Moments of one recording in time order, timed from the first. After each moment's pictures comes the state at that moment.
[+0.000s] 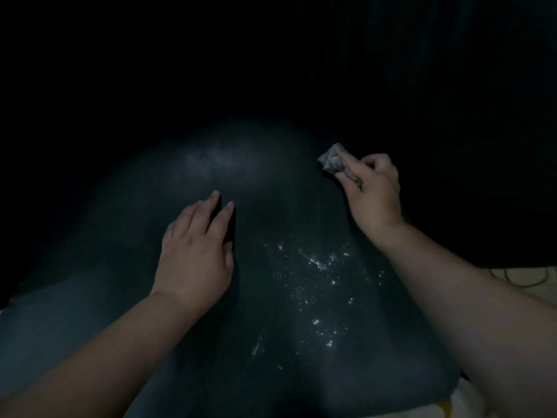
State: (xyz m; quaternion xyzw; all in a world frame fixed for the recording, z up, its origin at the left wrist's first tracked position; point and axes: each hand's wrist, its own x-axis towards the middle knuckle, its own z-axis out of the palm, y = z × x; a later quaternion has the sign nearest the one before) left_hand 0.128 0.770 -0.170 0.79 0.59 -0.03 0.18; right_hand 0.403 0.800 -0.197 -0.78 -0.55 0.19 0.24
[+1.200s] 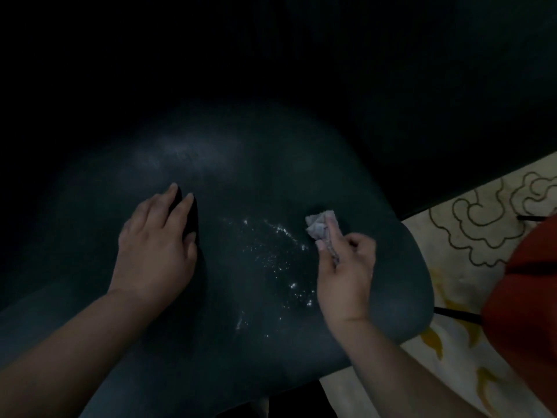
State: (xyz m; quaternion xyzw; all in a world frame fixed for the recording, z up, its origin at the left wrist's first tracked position) left_hand 0.114 0.768 -0.181 0.83 0.54 -0.01 0.16; right_hand 0.331 0.630 -0.204 -0.85 -0.36 0.13 0.36
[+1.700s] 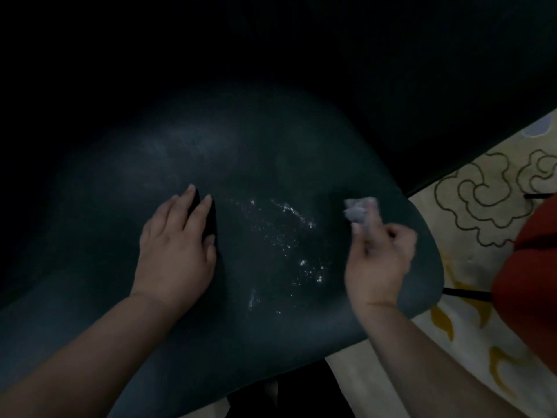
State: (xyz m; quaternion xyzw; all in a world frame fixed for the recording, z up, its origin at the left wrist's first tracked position) left_hand 0.112 0.736 -0.179 0.84 0.52 -0.01 0.17; right_hand 0.342 0.605 -0.201 -0.90 -0.28 0.05 0.34
